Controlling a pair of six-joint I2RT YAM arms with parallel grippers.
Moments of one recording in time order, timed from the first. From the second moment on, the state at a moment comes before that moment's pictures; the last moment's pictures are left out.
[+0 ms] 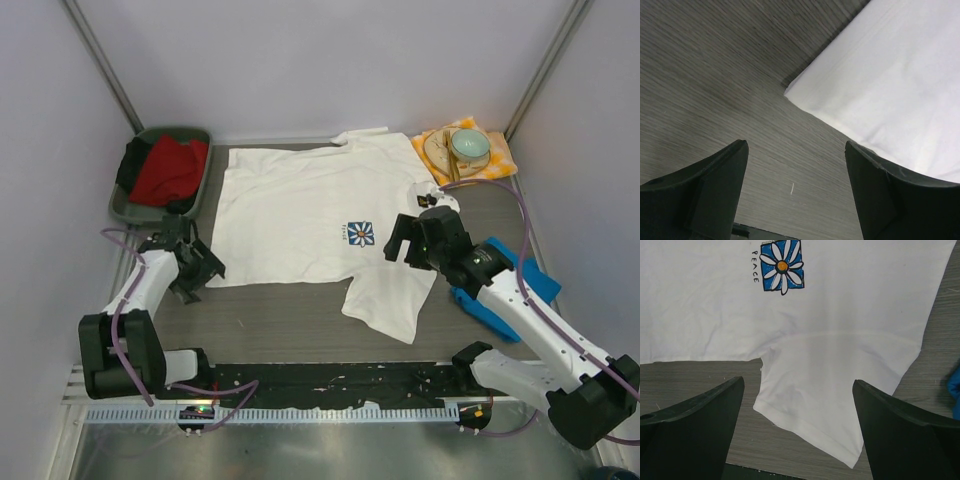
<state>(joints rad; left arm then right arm) 0.09 1.27 0.77 -0.76 -0.03 -0.70 0.51 1.00 0.89 -0.63 0.18 0.61</state>
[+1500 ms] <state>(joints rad) 0.09 1.53 0.83 -0.60 -0.12 -0.87 0.51 1.04 0.88 -0.63 0.09 0.54</state>
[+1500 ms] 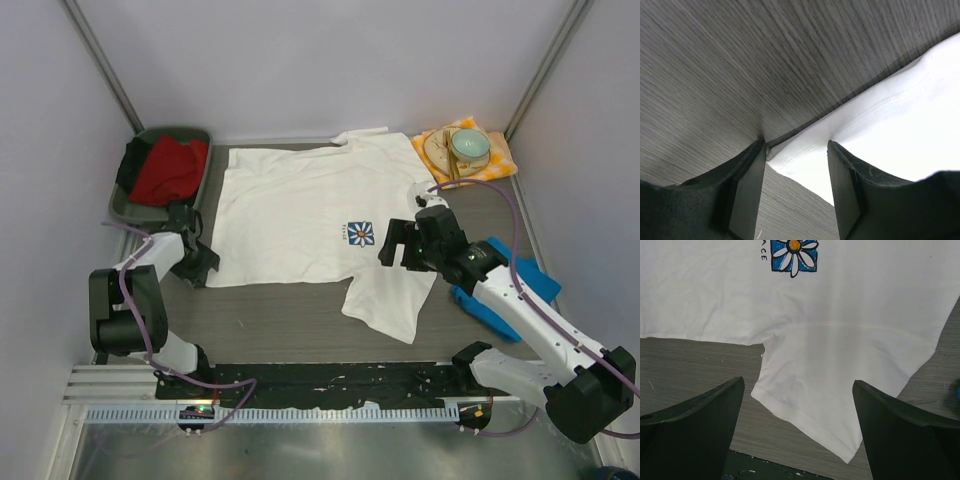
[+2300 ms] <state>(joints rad) -0.01 1.50 0.78 -0.44 -0.11 -0.93 0.51 1.05 0.86 -0.63 0.09 0.55</state>
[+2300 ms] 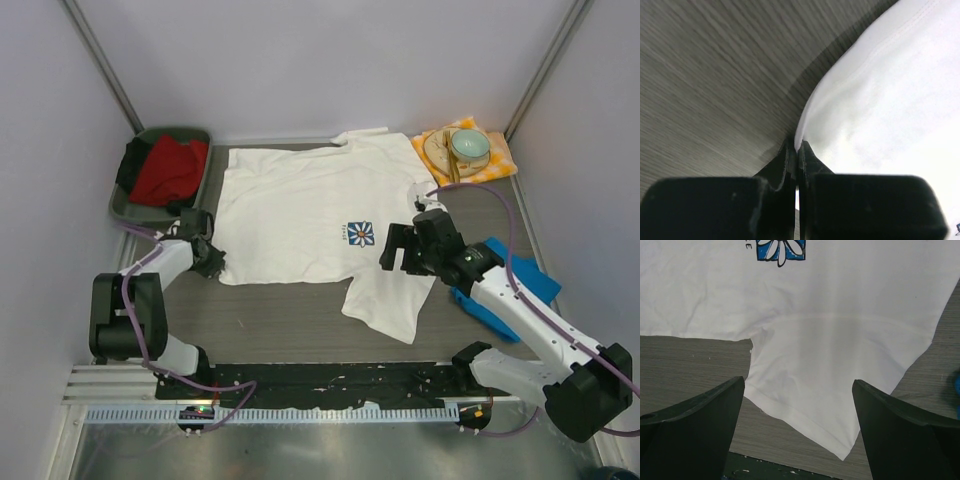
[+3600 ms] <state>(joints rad) 0.05 1.35 0.63 -0.41 -0.05 -0.95 0.52 0.92 0.45 -0.88 -0.05 0.87</state>
